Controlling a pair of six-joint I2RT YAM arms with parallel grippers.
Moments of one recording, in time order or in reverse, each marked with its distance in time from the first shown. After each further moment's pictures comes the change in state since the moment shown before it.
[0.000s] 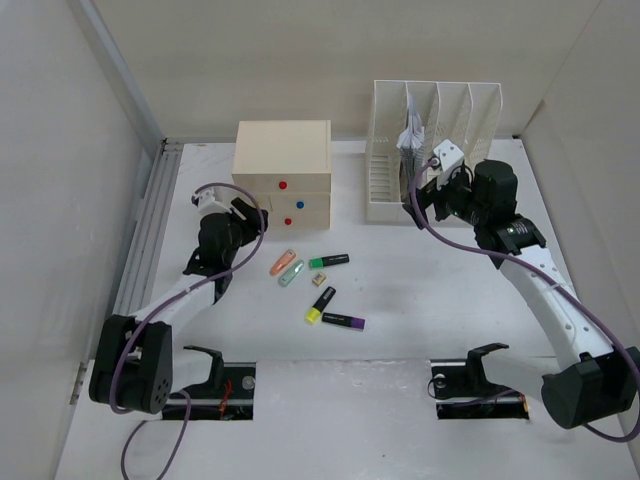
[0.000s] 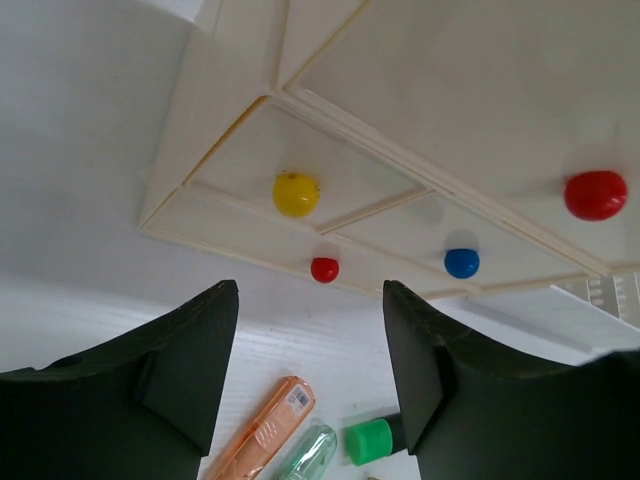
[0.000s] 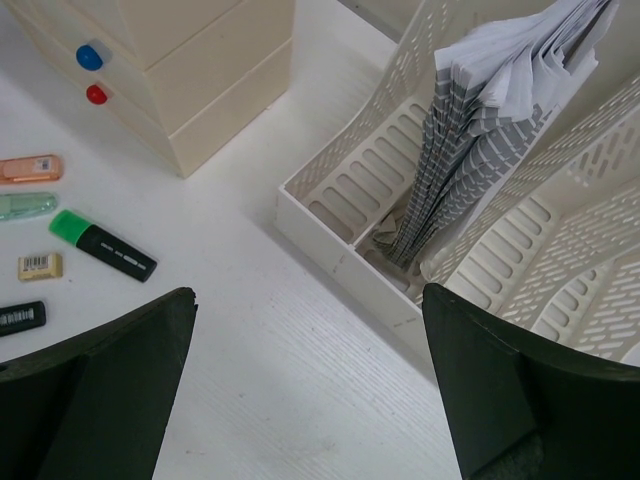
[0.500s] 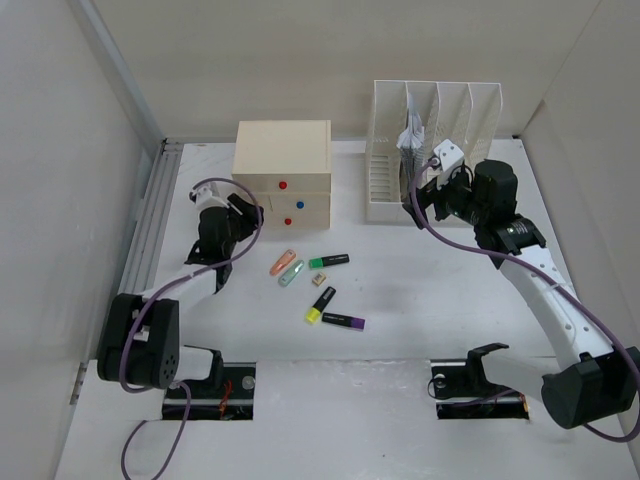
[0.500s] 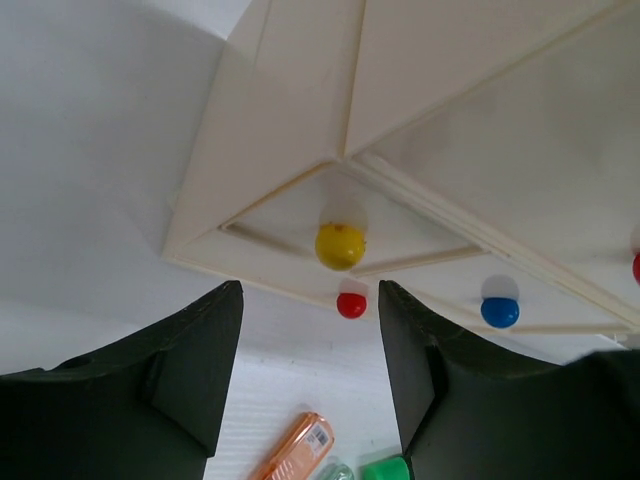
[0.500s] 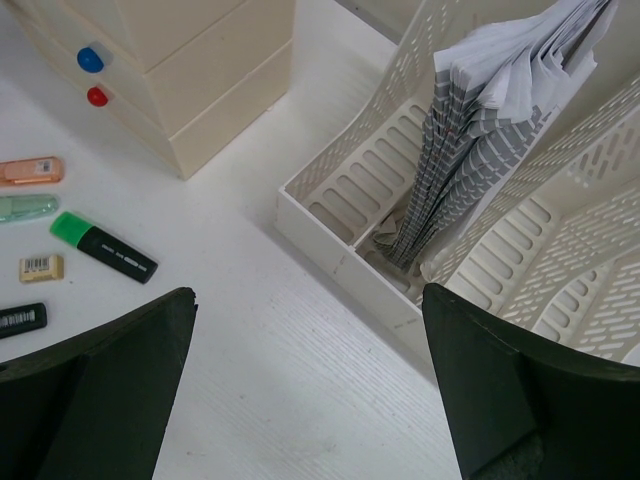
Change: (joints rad) left arm 0.048 0.132 0.038 0.051 0.005 -0.011; right arm 0.000 0.000 0.000 0.003 -0.001 0.004
